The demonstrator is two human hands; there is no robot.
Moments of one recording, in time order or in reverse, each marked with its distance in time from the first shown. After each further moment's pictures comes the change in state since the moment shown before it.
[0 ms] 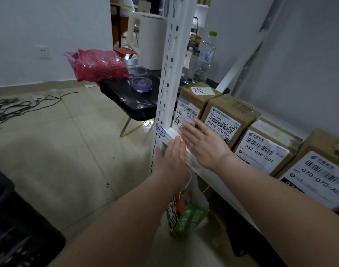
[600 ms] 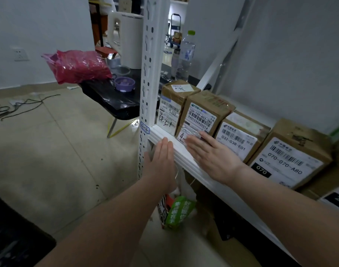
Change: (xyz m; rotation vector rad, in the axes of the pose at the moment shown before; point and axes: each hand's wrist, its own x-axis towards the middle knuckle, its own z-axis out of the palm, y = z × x) left_hand -0.011 0.017 0.015 -0.152 0.080 0.010; right_hand -0.081 -0.004 0.015 0.057 -0.039 -0.050
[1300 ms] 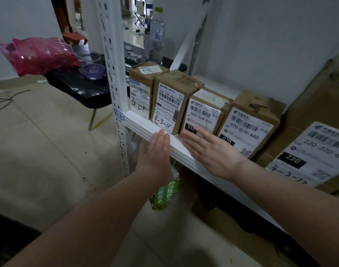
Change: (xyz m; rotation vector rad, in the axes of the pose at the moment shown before) left_hand -0.021 0.048 0.000 0.007 0.044 0.147; right_hand -0.074 -0.011 0.008 0.022 -0.046 0.025
